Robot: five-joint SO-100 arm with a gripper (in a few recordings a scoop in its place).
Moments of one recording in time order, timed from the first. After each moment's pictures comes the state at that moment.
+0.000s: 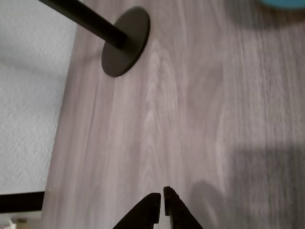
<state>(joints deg) 2.6 189.3 172.5 47.7 -34.8</state>
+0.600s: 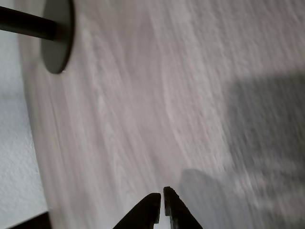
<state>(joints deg) 1.9 189.5 177.2 53.8 -15.1</state>
